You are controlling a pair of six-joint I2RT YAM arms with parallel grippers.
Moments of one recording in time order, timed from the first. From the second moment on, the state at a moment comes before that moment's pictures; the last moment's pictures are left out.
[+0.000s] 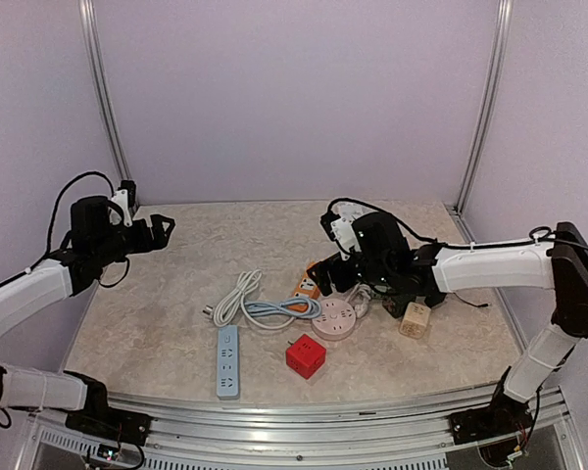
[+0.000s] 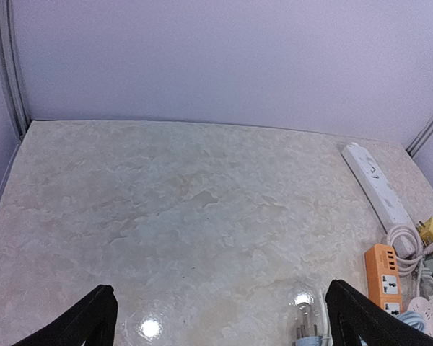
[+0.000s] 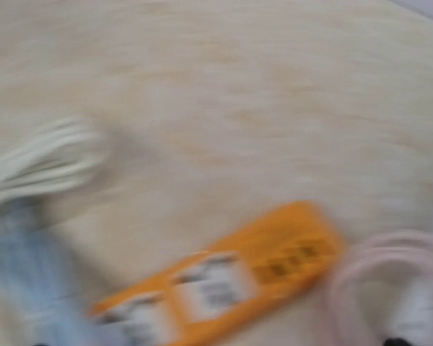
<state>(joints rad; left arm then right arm) -0.20 1.12 0.73 0.06 0.11 -0.23 0.89 1.63 1.03 0.06 0.16 0.12</state>
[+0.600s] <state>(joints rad) 0.26 1.04 0.50 0.35 0.14 -0.15 0.06 1.48 0.75 0.30 -0.04 0.10</state>
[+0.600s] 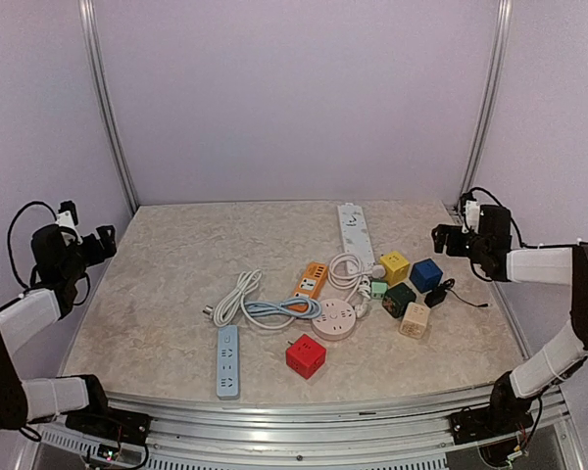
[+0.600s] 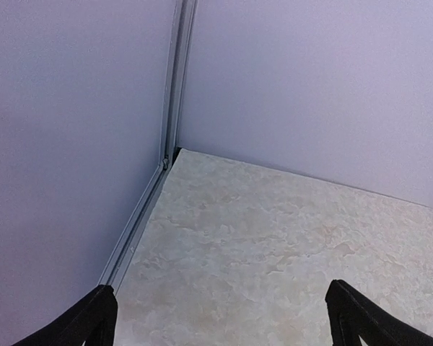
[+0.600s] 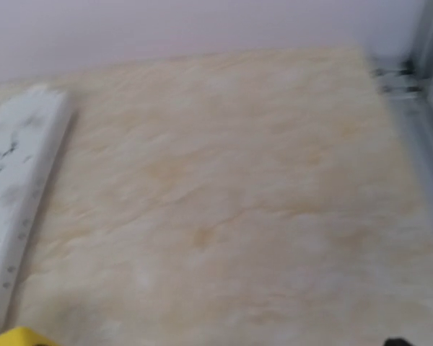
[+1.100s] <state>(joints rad) 0.26 1.01 0.31 0.54 0.14 -0.07 -0.01 1.31 0.35 0.76 0.02 0.02</state>
